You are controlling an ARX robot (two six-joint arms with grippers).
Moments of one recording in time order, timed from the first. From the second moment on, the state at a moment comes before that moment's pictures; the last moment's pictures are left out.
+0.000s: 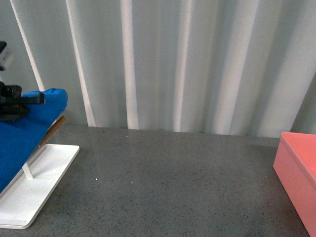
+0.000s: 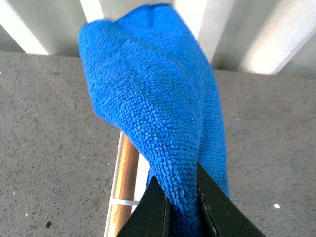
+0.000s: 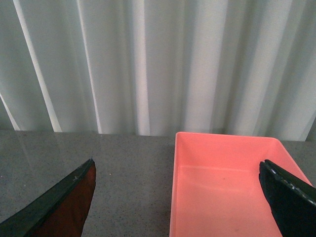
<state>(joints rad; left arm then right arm) 0.10 1.85 1.08 0.25 0.05 0.05 0.00 0.00 0.02 0.00 0.00 -0.01</state>
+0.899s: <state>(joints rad) -0.53 1.66 1.01 0.63 0.35 -0.66 0.00 0.00 0.02 0.00 0.00 -0.01</state>
